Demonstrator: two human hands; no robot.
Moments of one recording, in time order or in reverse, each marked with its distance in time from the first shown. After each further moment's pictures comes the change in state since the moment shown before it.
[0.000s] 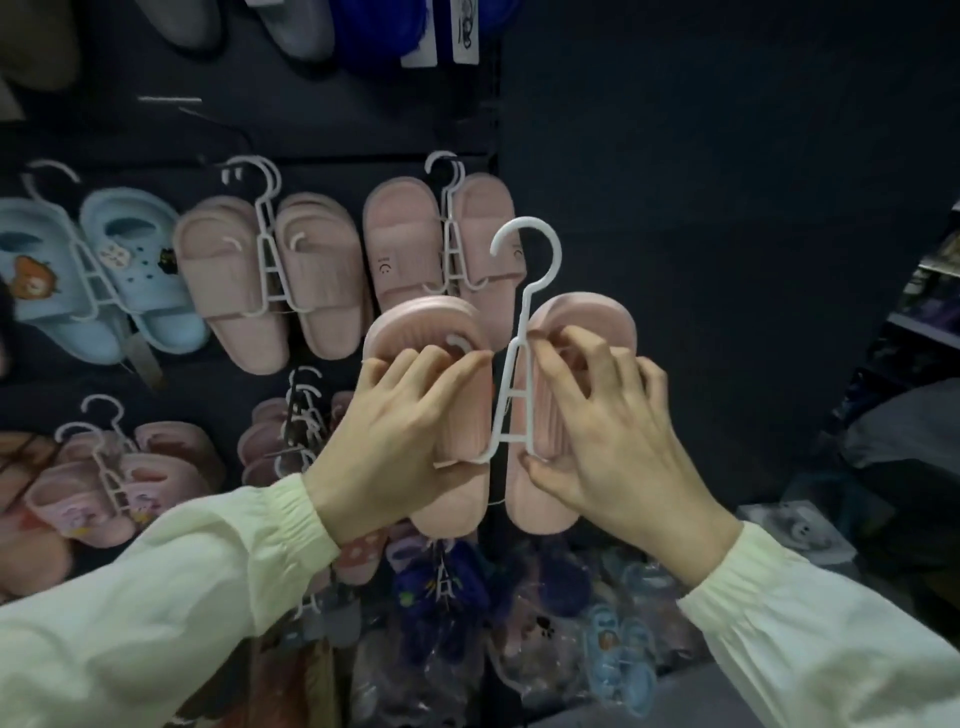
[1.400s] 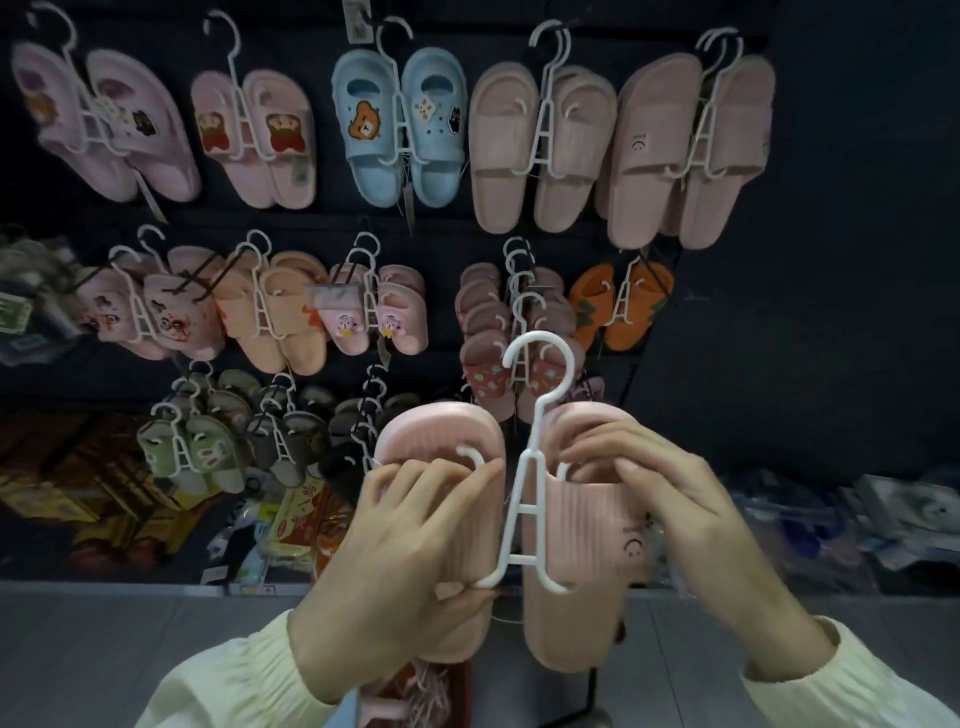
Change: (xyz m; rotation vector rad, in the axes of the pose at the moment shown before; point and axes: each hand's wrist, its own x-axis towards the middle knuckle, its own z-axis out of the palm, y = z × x) left_hand -0.343 0.031 -0.153 -0.104 -0.224 -0.330; right_hand -0.132 -0.247 -0.044 1.414 -0.326 0.047
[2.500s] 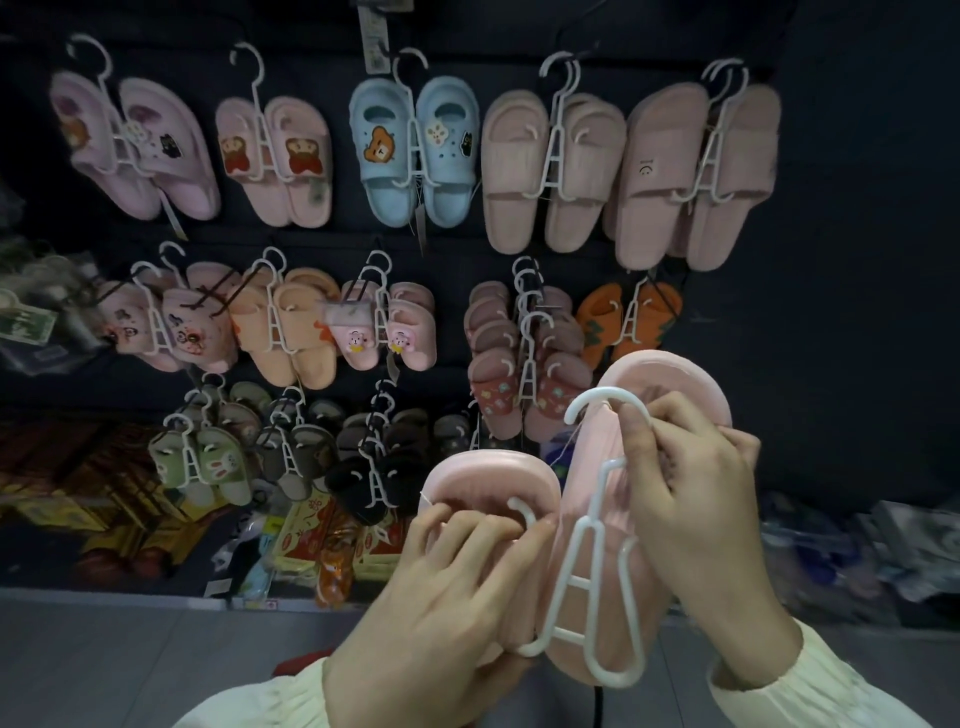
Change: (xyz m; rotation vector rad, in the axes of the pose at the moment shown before) left_hand -0.003 0.027 0.007 0.074 0.044 0.136; right_hand 0.022 -0.006 0.011 -0.715 0.481 -0.052
